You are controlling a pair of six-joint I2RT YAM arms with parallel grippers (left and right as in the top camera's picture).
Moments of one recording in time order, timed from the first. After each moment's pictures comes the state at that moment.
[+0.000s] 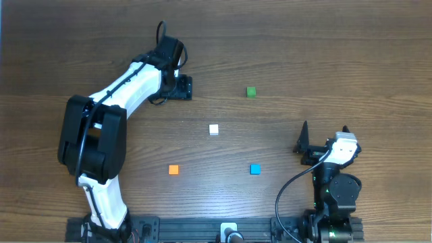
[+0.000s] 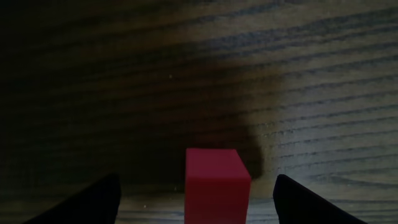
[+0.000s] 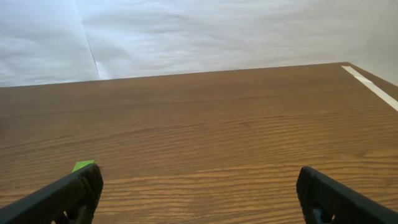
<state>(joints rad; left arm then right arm) -0.31 2.03 1.37 -0.68 -0.02 -0.30 -0.02 0.01 0.04 -0.13 0.10 0.05</state>
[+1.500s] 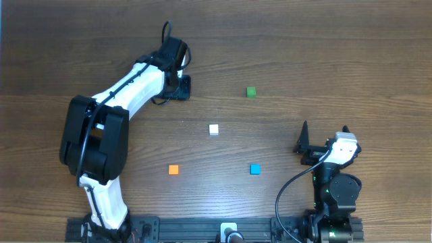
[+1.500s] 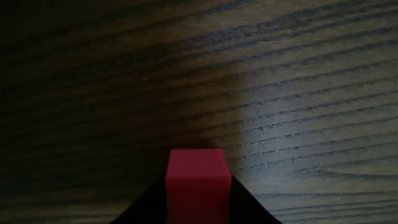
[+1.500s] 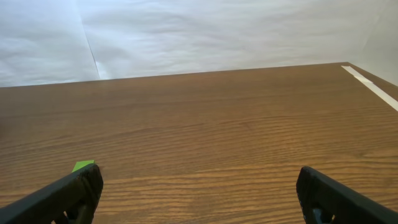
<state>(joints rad) -0.34 2.03 1.37 -0.67 -0.02 -0.26 -0.02 0.01 0.04 -0.13 0.10 0.05</state>
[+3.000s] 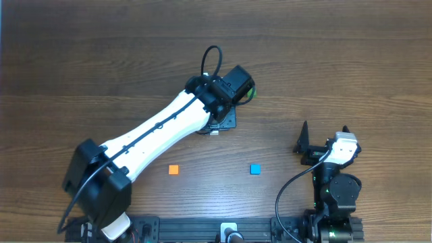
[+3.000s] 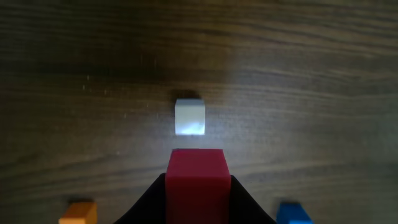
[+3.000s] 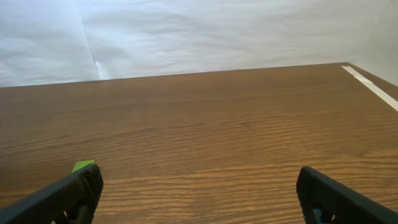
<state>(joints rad) -0.79 1.83 1.50 -1.08 -0.11 -0.83 -0.02 0.01 0.04 -0.13 0.10 0.05</state>
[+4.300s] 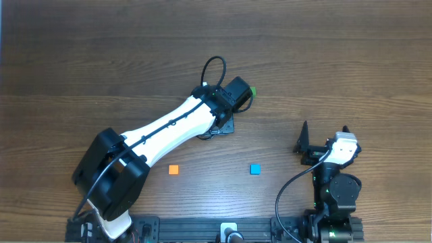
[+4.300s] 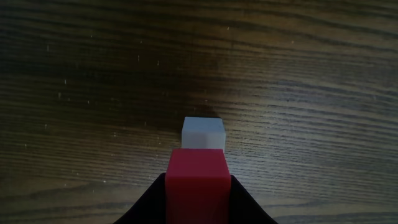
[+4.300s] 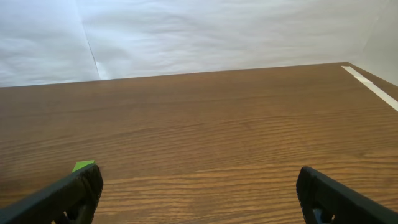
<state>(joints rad) -0.79 1.89 1.36 -0.93 -0.14 -0.86 -0.02 0.01 0.04 -0.13 0.10 0.04</state>
